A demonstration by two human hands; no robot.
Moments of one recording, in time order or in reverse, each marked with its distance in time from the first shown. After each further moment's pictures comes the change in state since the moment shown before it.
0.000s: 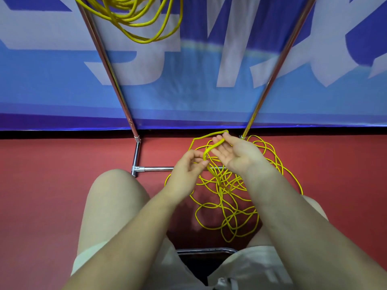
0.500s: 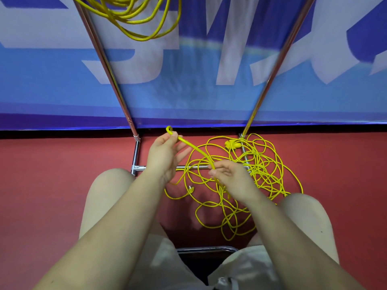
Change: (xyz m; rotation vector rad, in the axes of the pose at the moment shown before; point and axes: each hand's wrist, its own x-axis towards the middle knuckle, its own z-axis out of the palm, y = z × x) left_hand 0.032 0.032 -0.027 -0.584 0.340 -0.203; right_hand -0.006 0.049 -0.059 -1.034 -0.197 -0.410
